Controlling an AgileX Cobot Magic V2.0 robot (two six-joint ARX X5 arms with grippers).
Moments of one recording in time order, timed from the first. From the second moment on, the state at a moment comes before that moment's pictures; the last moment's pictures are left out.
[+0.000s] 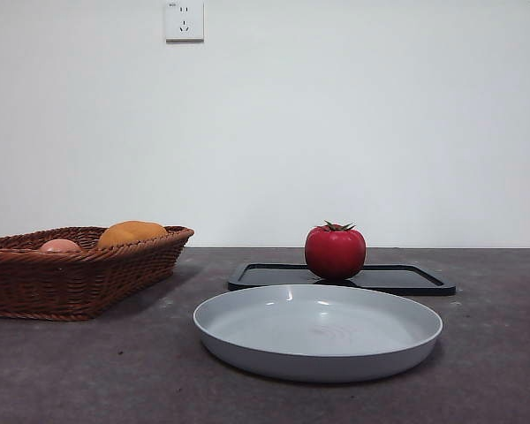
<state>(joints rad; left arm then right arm) 0.03 0.01 0.03 -0.13 -0.03 0.12 0.39 0.81 1.03 -1.03 -0.39 0.00</state>
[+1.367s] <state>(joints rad) 0.03 0.01 0.03 -0.18 -0.03 0.09 0.22 0.67 0.96 -0.78 -0.40 -0.07</state>
